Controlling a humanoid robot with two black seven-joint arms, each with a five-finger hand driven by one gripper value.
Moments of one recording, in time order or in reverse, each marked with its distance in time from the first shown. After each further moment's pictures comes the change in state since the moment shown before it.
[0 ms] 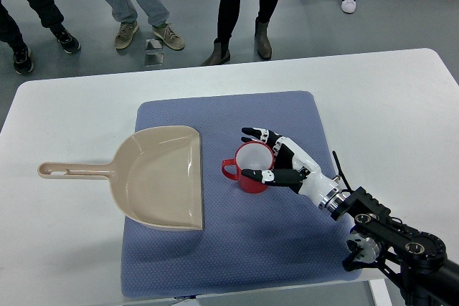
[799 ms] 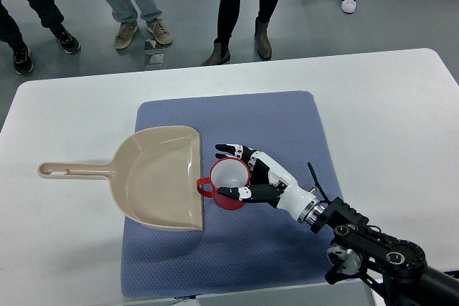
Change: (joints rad) left arm 0.000 0.000 0.000 0.000 0.000 0.000 0.000; right arm 0.002 0.059 -0.067 0.000 -0.018 -0.007 -0.003
